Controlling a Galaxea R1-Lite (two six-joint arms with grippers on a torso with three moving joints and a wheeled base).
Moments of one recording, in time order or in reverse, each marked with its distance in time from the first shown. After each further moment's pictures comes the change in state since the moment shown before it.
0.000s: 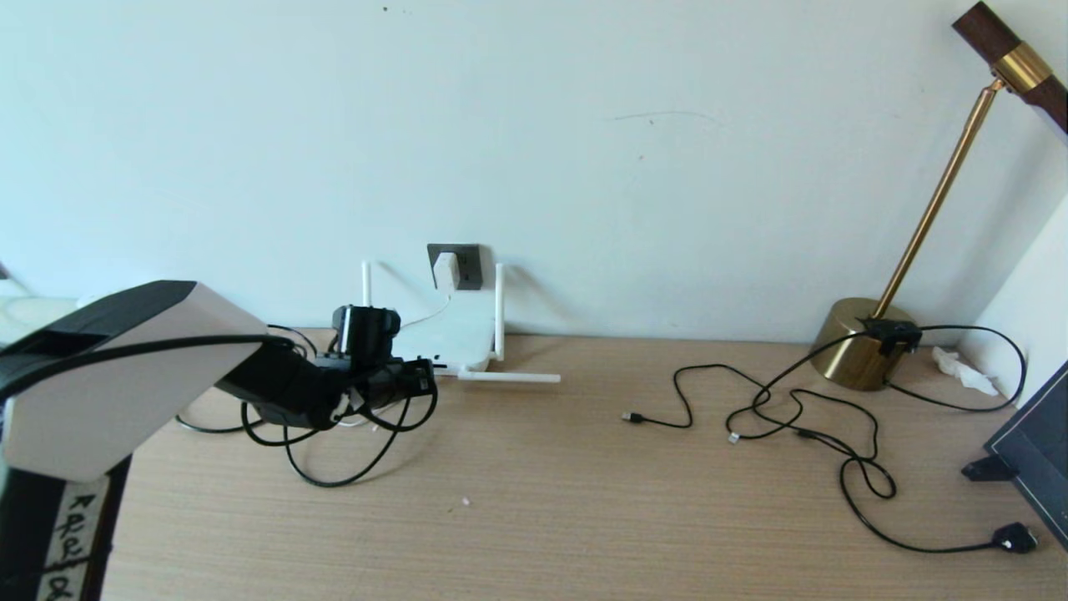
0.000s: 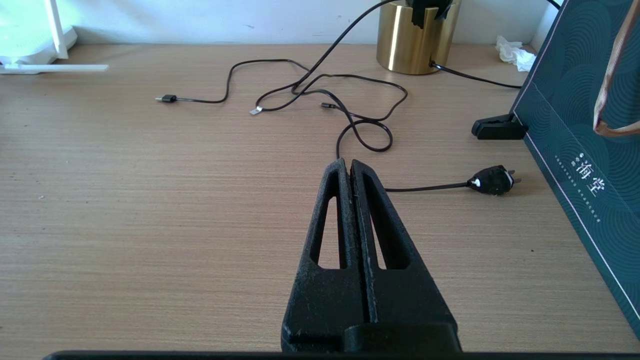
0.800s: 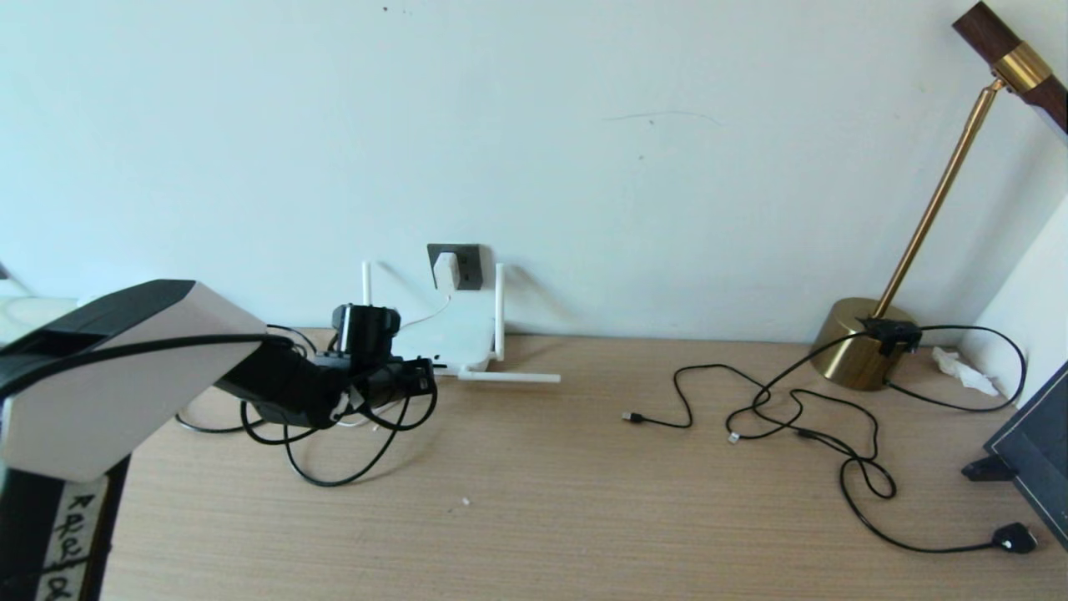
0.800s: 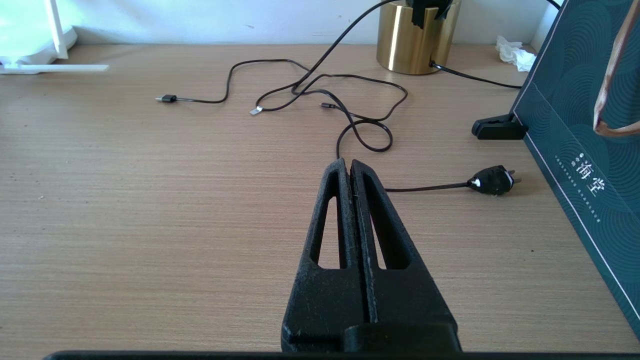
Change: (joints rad) left arm 0.001 -0.001 -0.004 0.003 0.003 0.016; right arm -0.001 0.000 0.000 0.000 0.000 0.000
